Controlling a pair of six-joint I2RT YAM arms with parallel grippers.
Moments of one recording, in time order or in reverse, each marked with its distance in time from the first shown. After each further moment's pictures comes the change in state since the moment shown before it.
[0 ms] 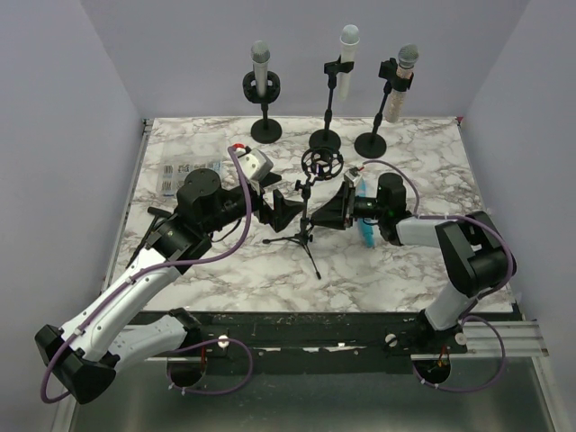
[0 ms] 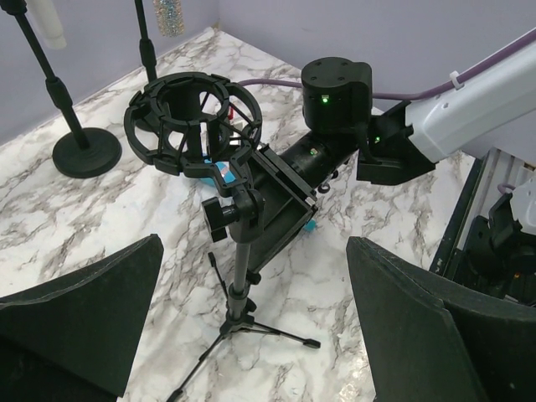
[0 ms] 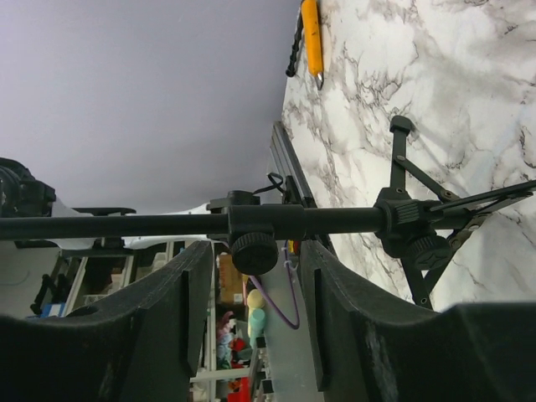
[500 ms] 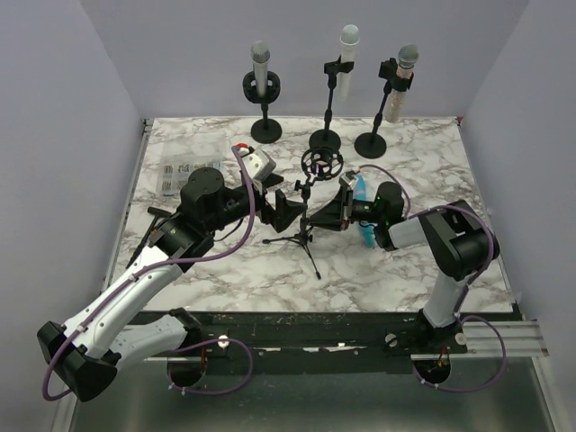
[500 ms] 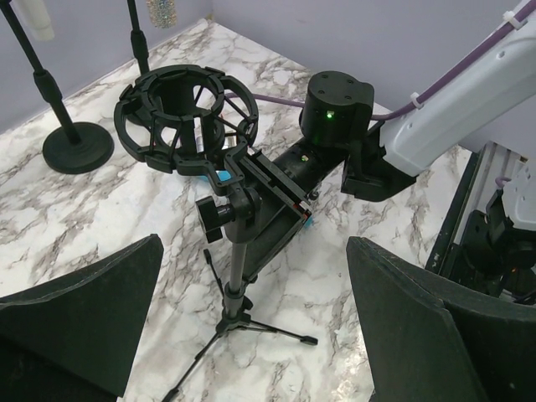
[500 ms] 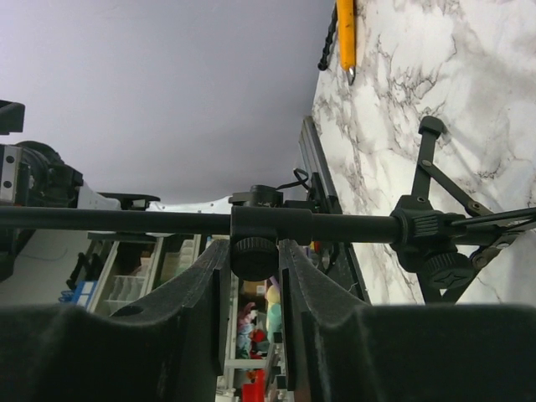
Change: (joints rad) left arm 0.000 0.018 0.000 0.000 0.013 0.000; right arm 0.019 0.145 -0.039 0.377 -0.037 0.204
